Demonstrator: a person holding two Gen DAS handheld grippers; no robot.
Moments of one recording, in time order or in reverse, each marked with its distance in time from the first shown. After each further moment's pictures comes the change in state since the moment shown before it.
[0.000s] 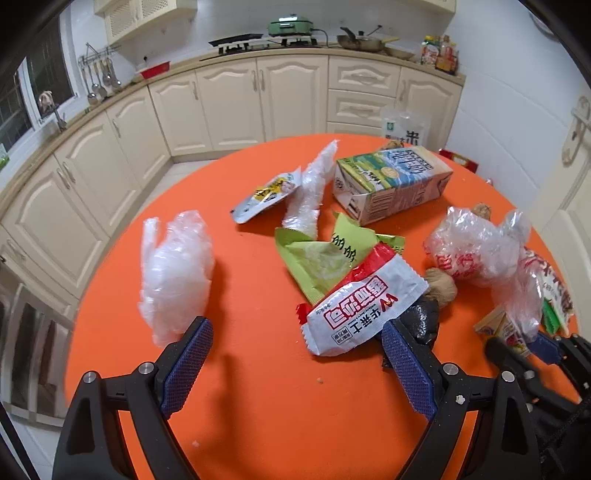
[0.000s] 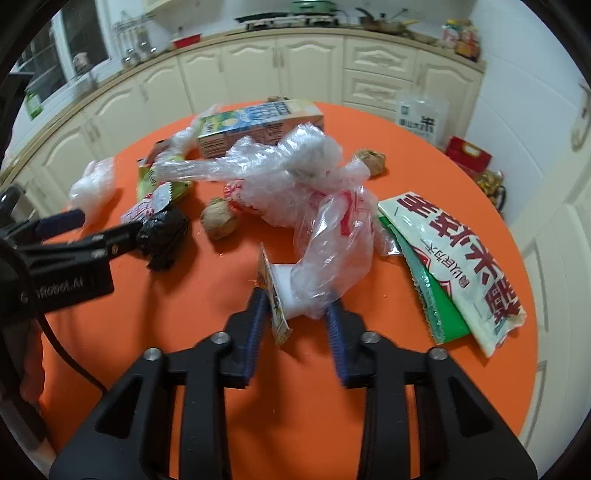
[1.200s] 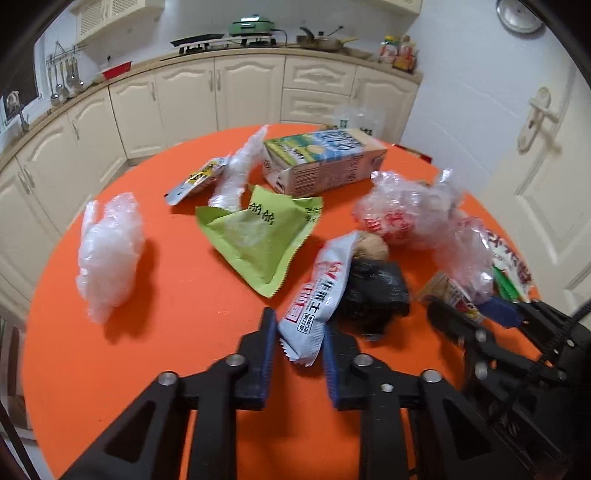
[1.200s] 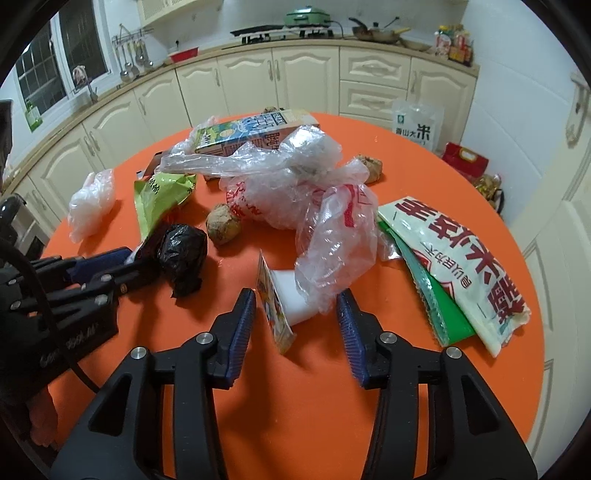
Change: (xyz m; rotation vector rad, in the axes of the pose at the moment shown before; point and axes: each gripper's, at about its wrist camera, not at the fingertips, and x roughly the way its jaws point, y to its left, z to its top) left arm -0.007 -0.023 -0.026 0.040 -0.010 -0.158; right arm -0.001 -0.002 -0.006 0.018 -0.045 -0.012
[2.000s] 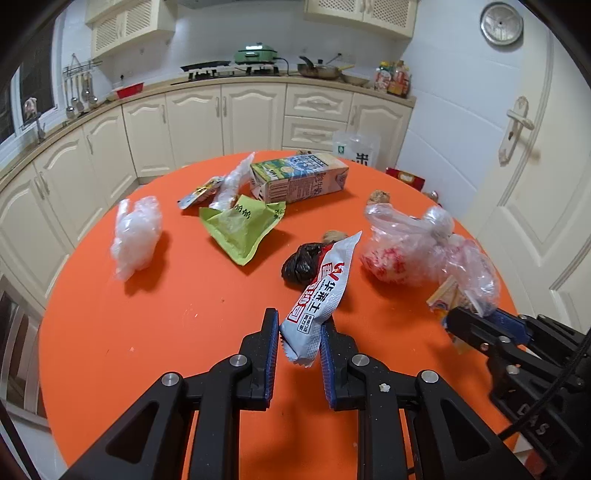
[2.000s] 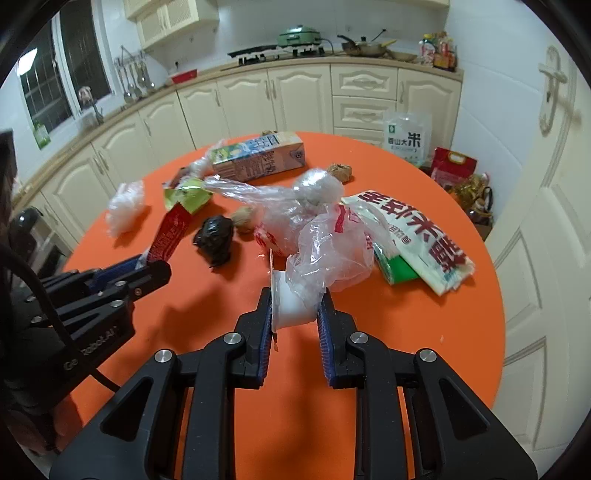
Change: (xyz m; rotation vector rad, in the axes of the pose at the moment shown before) left arm -0.061 -0.033 -0.041 -0.019 -0.115 0.030; right arm -0.077 -0.019 -0.035 0.052 -0.067 0.071
